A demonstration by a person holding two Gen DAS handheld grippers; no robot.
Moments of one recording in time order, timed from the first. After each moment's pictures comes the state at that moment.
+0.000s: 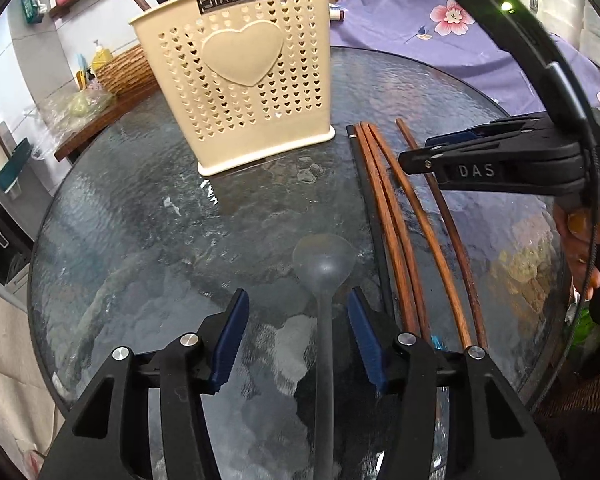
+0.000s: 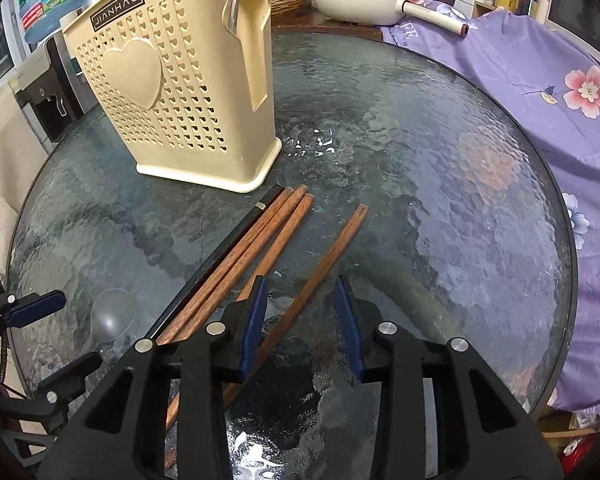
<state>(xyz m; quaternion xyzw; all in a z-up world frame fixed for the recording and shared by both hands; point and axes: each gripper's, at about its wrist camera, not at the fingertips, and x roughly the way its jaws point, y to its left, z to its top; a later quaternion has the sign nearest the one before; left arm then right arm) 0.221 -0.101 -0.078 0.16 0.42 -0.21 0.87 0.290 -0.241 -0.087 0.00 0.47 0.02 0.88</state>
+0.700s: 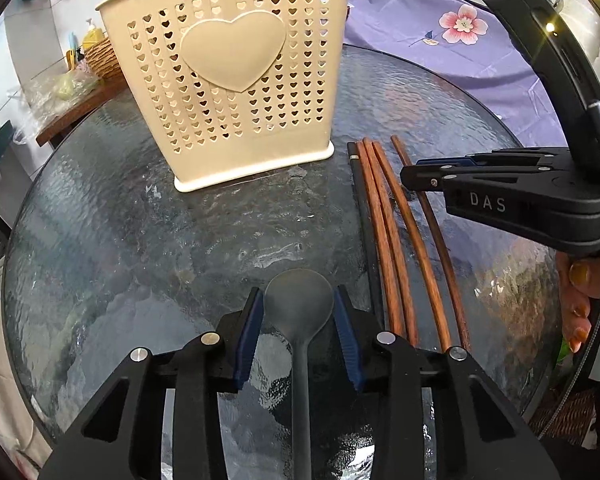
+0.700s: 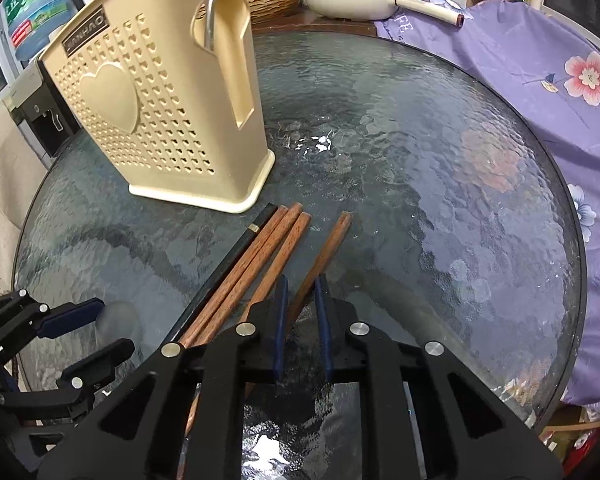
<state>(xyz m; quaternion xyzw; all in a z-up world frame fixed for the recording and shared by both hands) 0.256 -0.118 -0.076 0.13 0.45 -0.22 0.86 0.316 -0.251 -0.085 0.04 0.47 0.02 0.88</state>
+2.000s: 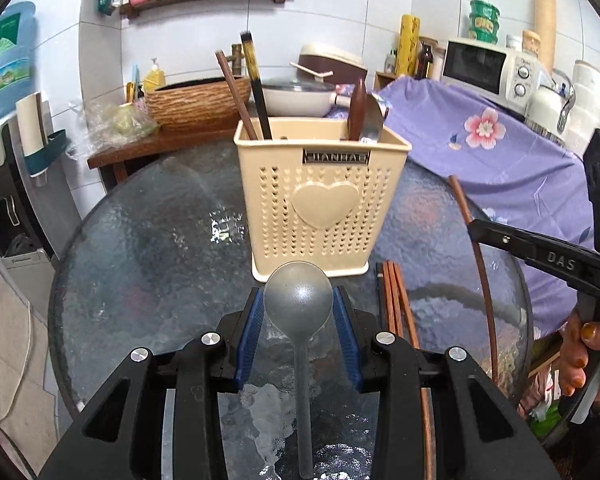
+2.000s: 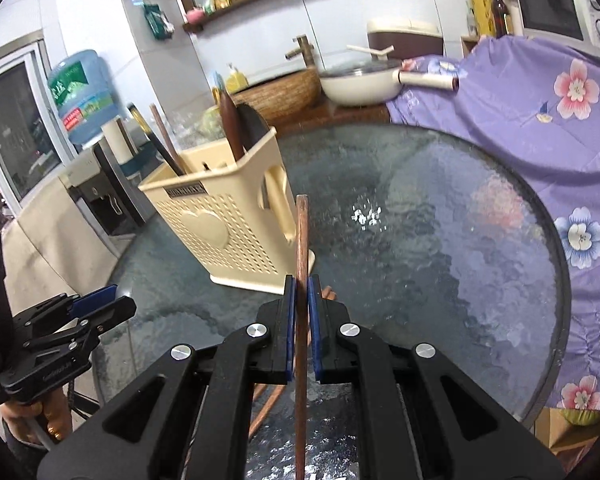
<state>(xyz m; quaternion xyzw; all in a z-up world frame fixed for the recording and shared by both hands) 0.243 -0.067 0.008 0.03 0.33 -0.18 0.93 0.258 -0.282 0.005 0.12 0.32 0.08 0.94</state>
